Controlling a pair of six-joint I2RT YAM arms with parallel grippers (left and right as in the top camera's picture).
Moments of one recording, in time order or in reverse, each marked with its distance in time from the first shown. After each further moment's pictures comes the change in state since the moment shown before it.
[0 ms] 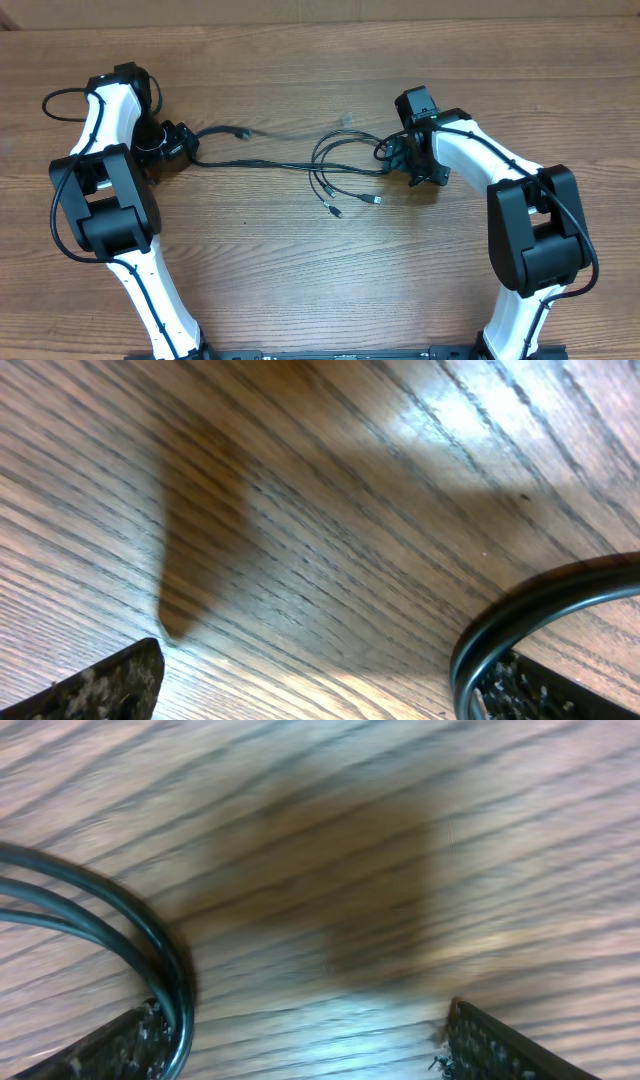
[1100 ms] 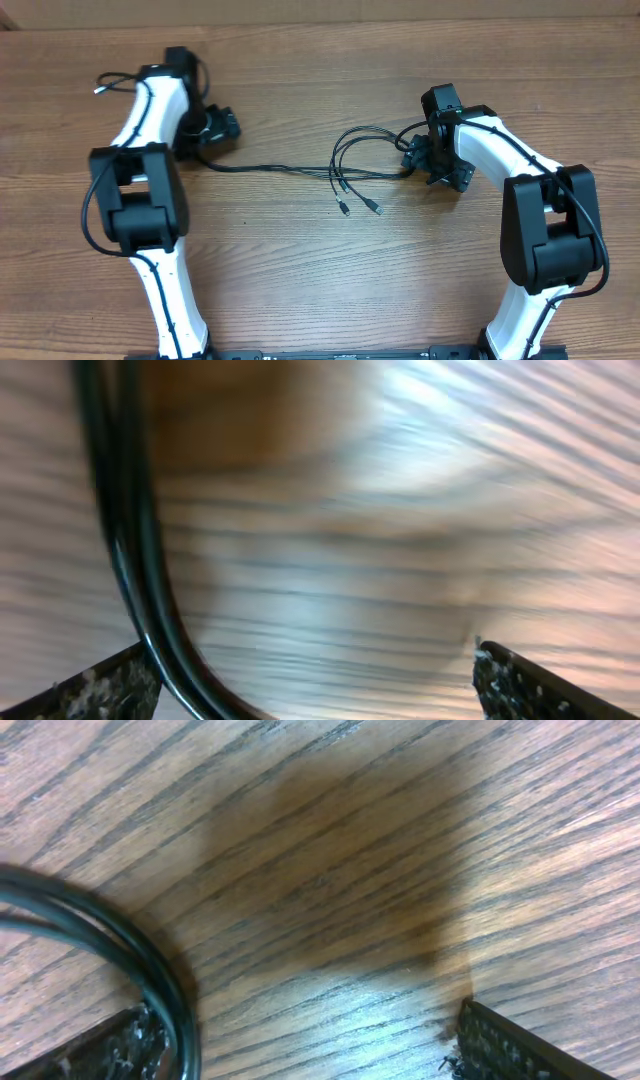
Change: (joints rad) left arm -0.212 -0.005 0.000 0.146 0.065 0.095; right arm -0.093 -0.006 -0.007 -0.031 -0.030 0.060
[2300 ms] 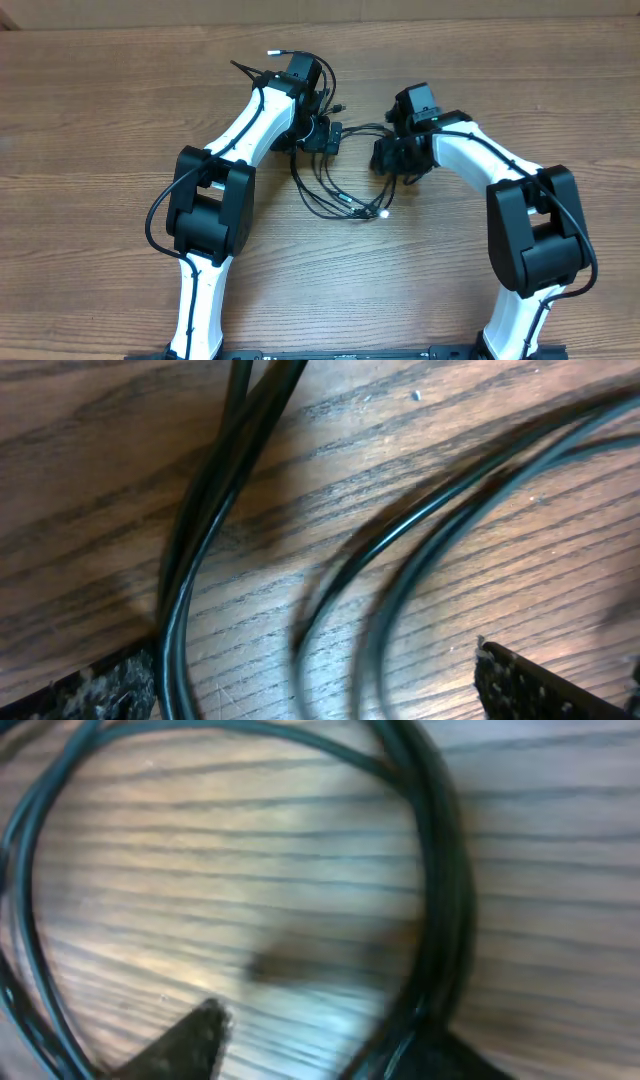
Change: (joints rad) left arm -0.407 -0.005 0.000 0.114 0.116 0.160; right arm 0.114 0.005 -0.008 0.166 -0.282 -0.433
